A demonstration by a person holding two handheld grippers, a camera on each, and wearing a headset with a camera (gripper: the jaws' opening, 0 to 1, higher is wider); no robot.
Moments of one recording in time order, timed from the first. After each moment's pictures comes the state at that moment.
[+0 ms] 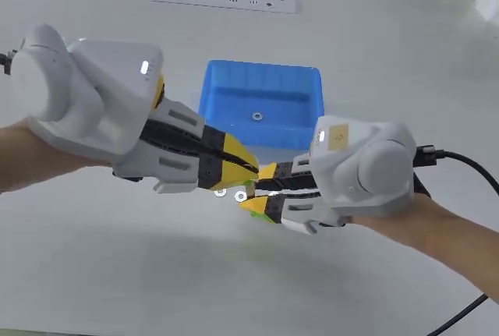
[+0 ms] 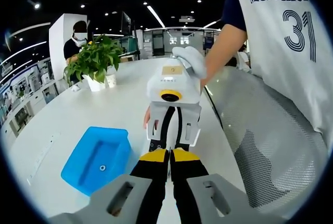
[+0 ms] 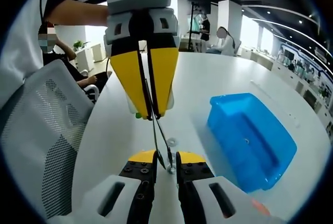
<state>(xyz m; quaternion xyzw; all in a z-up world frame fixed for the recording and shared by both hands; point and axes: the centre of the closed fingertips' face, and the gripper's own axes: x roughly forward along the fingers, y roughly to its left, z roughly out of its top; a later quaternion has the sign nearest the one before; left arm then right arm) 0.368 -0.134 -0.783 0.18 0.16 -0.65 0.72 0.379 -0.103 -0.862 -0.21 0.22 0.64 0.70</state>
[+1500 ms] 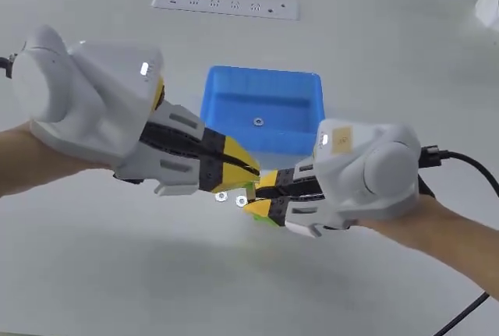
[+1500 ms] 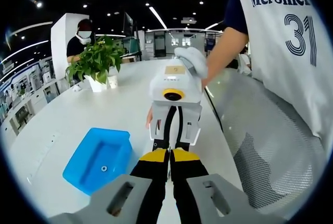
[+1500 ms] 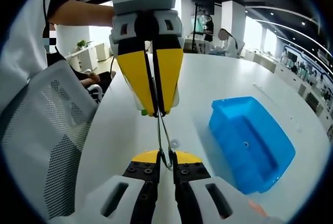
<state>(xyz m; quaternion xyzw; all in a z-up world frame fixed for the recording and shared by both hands) 0.370 -0.133 -0.773 0.17 0.16 -0.64 0.73 0.377 -0.105 -0.850 -0.21 0.22 0.65 0.69</state>
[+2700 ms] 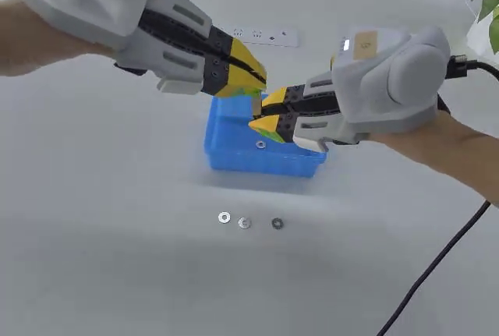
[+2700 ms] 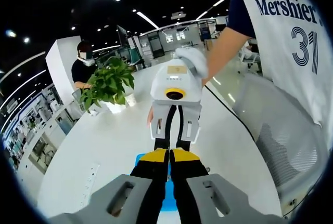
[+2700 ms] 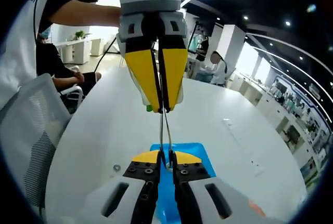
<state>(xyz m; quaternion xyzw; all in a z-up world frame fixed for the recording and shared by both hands) 0.446 -0.121 -0.694 0.27 0.09 -0.63 0.72 0.467 -0.086 -0.767 -0.27 0.11 0.62 0.72</state>
